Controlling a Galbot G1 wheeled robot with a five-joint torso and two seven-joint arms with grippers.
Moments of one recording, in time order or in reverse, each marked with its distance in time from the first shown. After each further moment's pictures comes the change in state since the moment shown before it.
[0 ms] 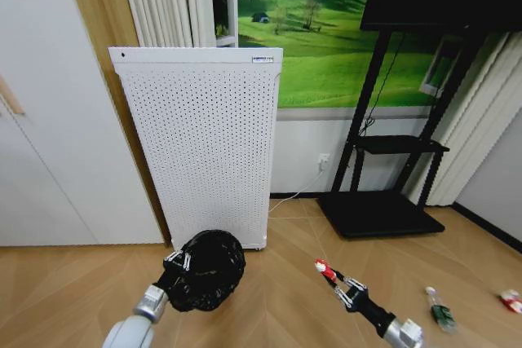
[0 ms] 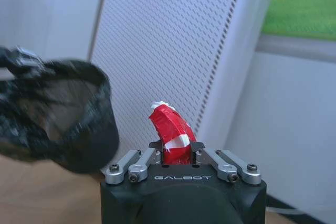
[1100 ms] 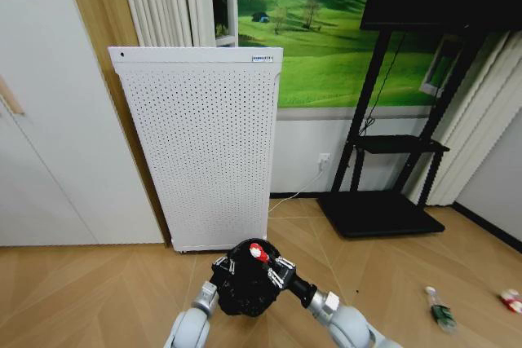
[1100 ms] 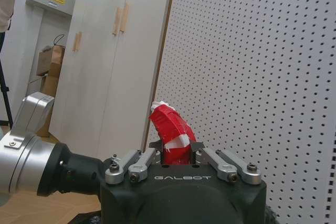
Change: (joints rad) left arm -0.175 -0.160 0.249 0.226 0.069 0.018 -0.023; right arm 0.592 0.173 -0.593 -0.211 -0.029 0.038 -0.026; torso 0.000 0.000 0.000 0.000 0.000
